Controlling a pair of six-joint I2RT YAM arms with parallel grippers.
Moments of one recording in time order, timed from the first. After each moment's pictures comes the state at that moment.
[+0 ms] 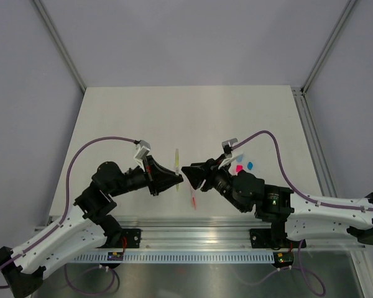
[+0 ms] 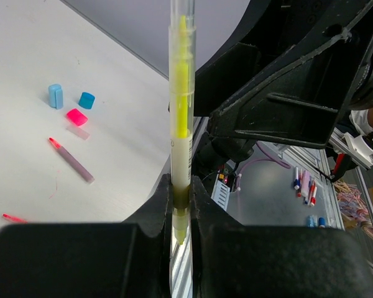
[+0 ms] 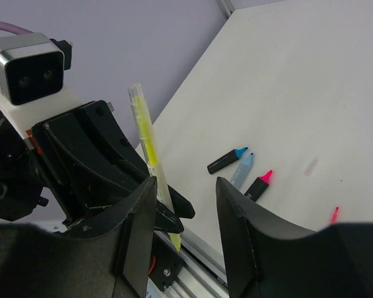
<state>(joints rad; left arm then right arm) -0.80 0.60 0.58 0.04 0.46 -0.57 1.40 0.96 0.86 0.05 0.66 0.62</state>
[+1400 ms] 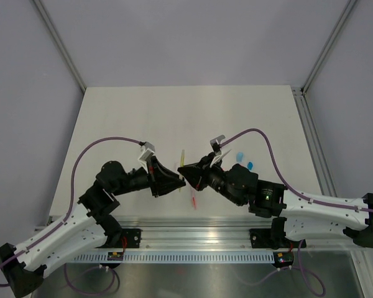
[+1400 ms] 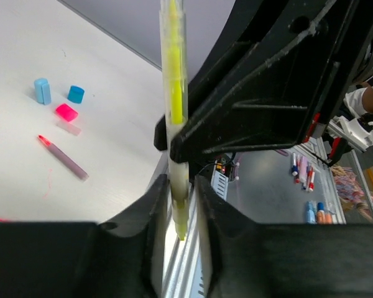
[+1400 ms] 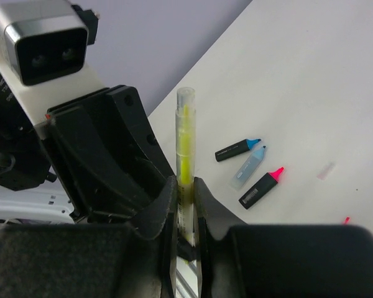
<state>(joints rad) -0.79 0.64 0.55 0.10 0.53 -0.55 1.31 1.01 0.88 0.08 0.43 0.55</state>
